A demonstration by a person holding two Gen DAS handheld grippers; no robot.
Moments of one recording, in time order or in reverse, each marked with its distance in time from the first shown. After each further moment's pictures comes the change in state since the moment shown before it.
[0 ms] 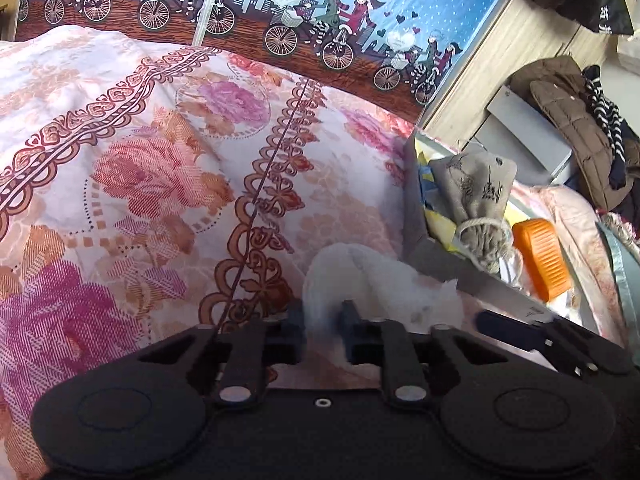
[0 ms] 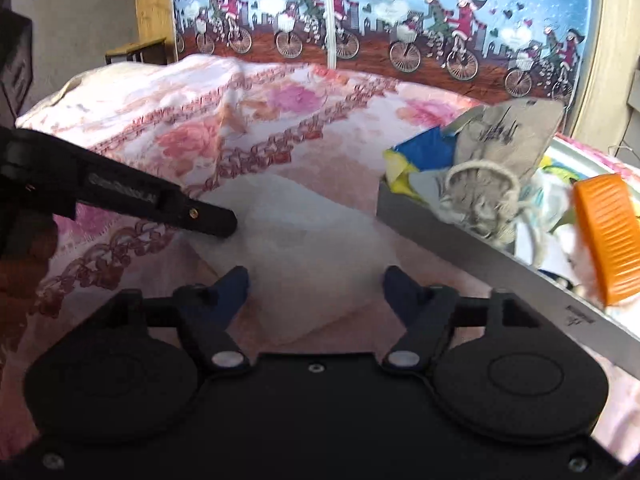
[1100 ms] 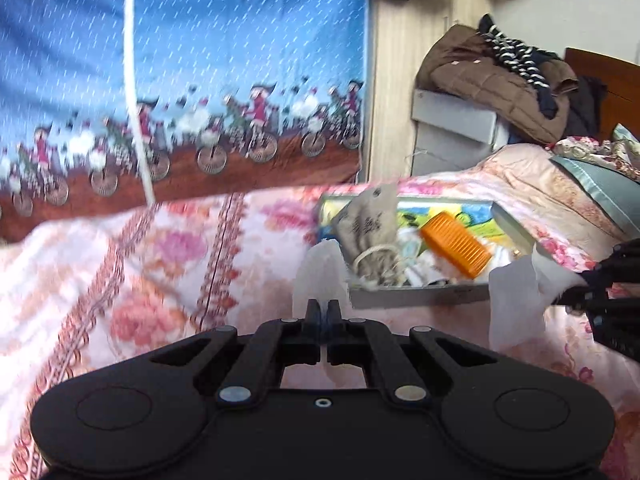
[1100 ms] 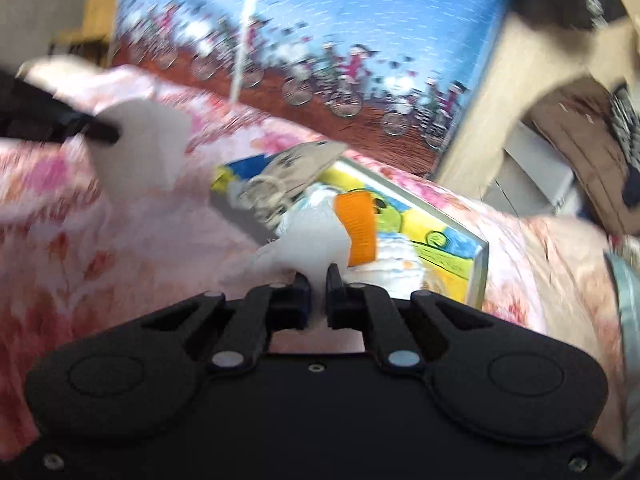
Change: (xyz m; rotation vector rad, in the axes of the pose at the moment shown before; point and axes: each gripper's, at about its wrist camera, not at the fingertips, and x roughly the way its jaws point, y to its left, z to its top) left arm -0.101 -0.125 -0.021 0.467 -0.222 0.071; right arm -0.178 -0.052 -0.029 -0.093 -0.068 -0.325
